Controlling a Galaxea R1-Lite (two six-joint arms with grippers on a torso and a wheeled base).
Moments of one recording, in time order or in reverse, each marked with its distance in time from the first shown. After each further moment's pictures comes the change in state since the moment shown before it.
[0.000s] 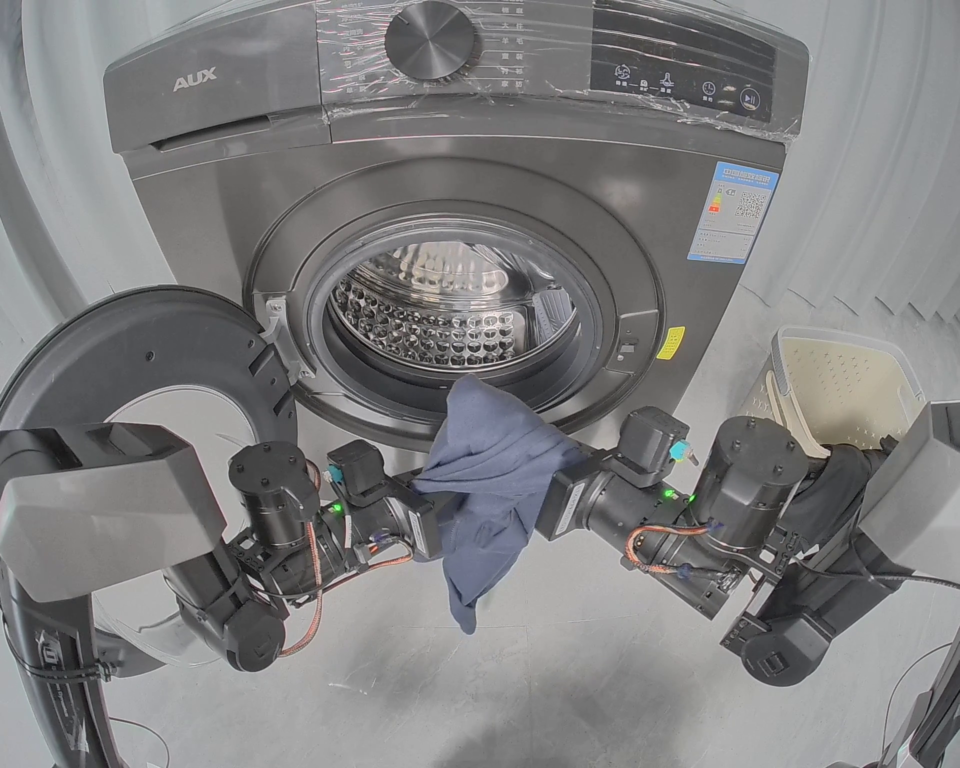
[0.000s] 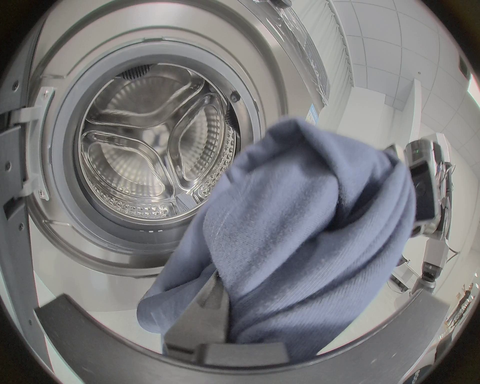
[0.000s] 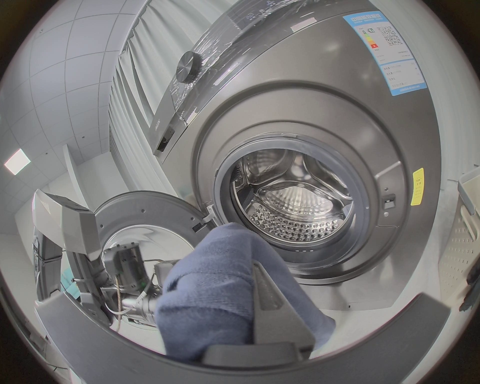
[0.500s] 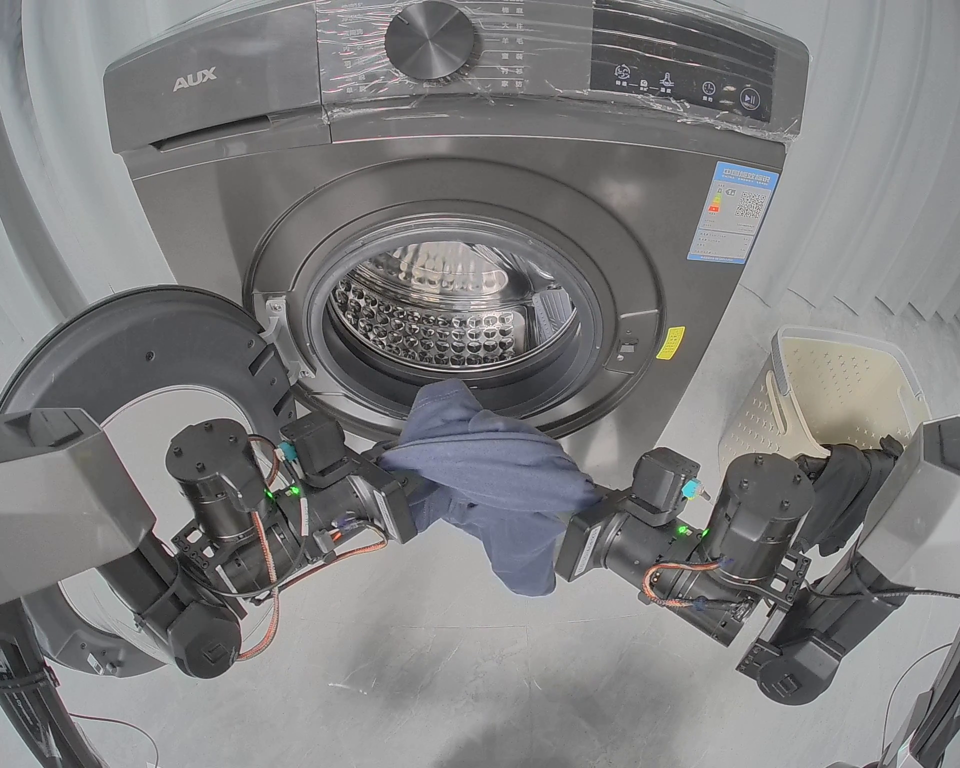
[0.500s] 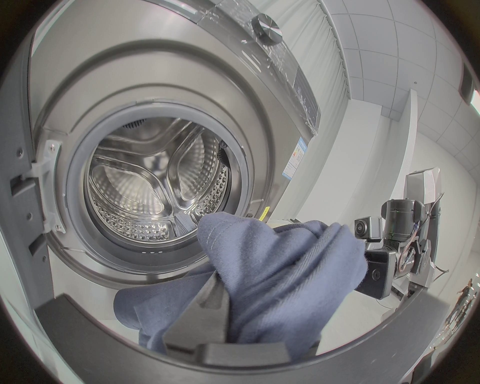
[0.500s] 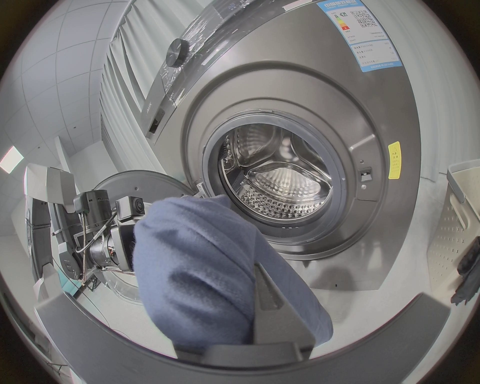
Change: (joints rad) left arm -0.005 -0.189 0.099 0.002 0.010 -0.041; right arm -0.007 -0.001 0.128 -0.037 0.010 0.003
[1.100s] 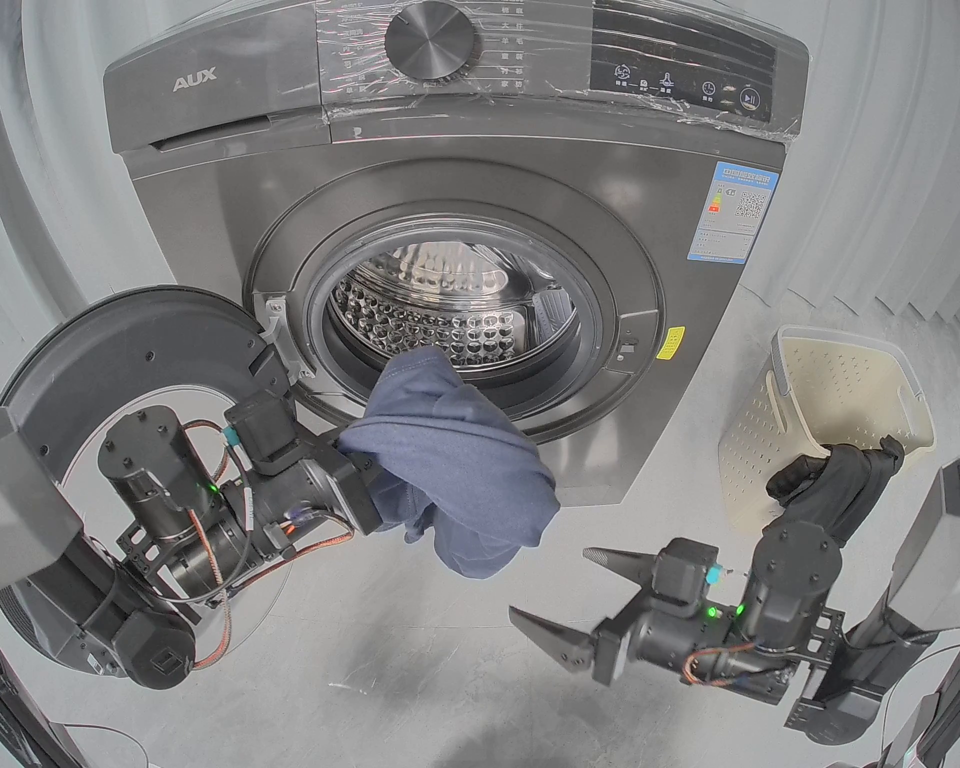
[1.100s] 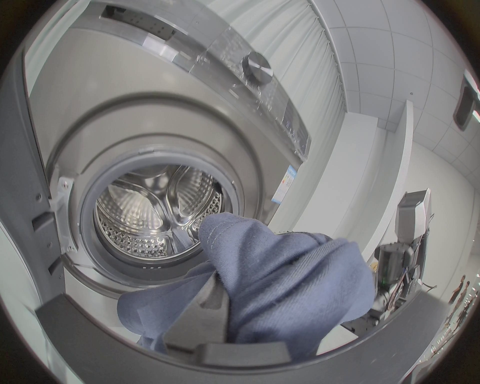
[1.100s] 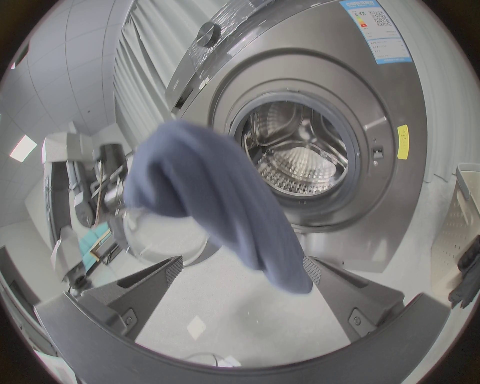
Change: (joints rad) left arm -0.010 -0.161 0.085 -0.004 -0.003 -0.042; right arm 0.064 -0.069 0.254 -0.007 0.073 -0.053
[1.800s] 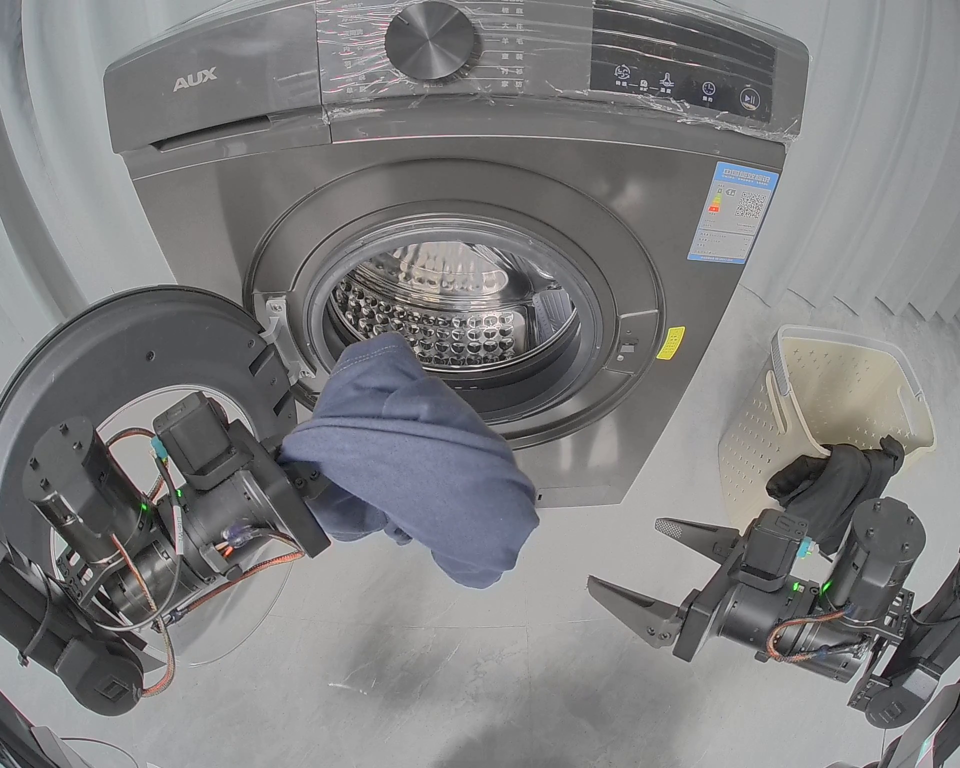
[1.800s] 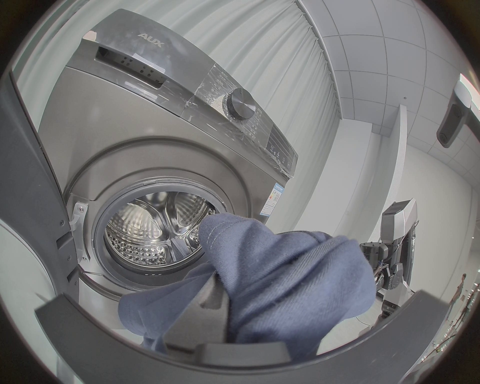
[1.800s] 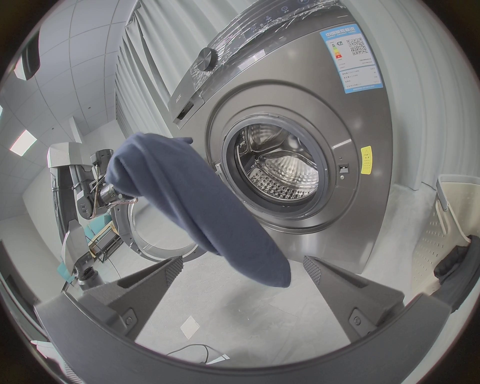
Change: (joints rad) left arm -0.007 -0.177 0.126 0.001 0.003 -0.005; right arm -0.114 -0.183 0.134 -0.010 0.055 -0.030
